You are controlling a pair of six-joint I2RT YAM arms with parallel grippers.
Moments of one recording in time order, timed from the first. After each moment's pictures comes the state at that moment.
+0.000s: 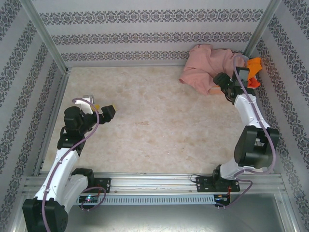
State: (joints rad) left arm 0.00 0.81 0.55 -0.05 0.42 -0.39; right arm -0.17 1.57 1.23 -0.35 -0.14 0.69
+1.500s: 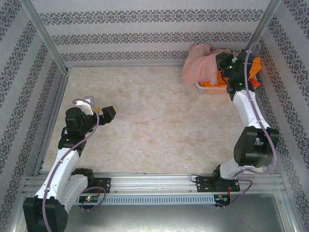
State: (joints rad) left arm 0.00 0.81 0.53 -0.05 0.42 -0.43; right arm -0.11 1.55 1.33 0.08 -0.33 1.12
